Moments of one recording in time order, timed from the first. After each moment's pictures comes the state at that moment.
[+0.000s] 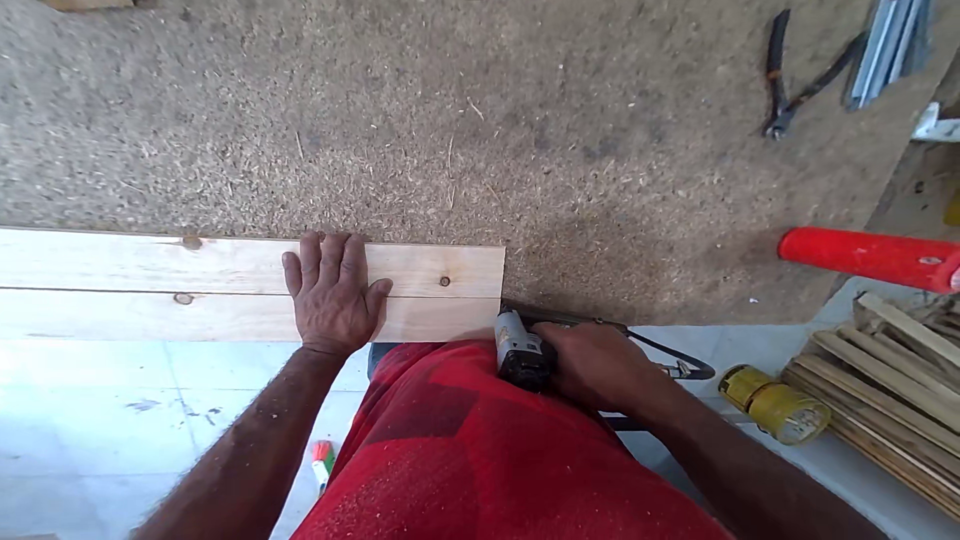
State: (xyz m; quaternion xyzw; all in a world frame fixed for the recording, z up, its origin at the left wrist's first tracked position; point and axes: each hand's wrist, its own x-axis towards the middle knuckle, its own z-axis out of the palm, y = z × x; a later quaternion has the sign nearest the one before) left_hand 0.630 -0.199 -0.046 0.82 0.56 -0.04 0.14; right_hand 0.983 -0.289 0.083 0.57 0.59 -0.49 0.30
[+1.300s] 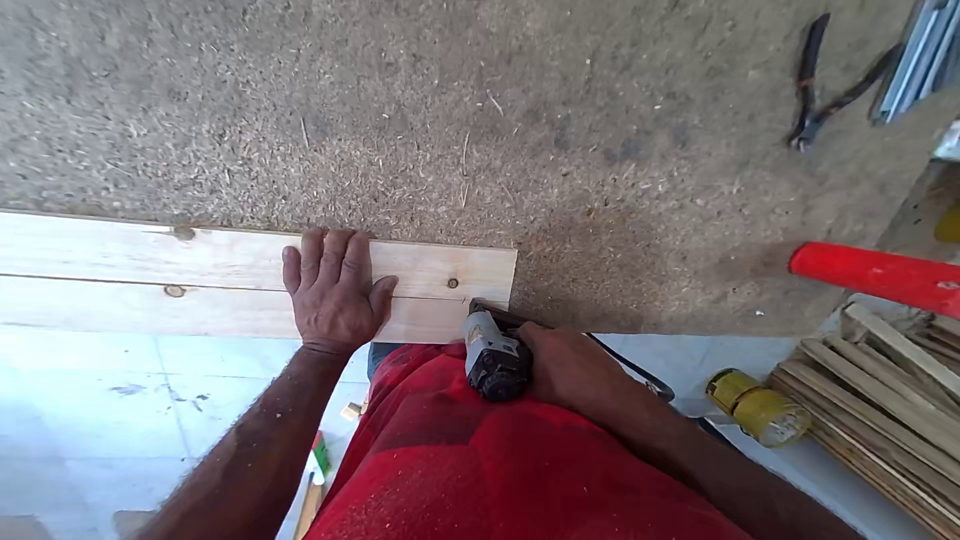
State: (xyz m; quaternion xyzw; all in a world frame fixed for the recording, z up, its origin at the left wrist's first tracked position) left_hand 0.631 -0.199 -0.047 0.82 0.56 0.02 0.11; right_hand 0.936 -0.254 0.085 0.58 0.51 -0.56 0.31
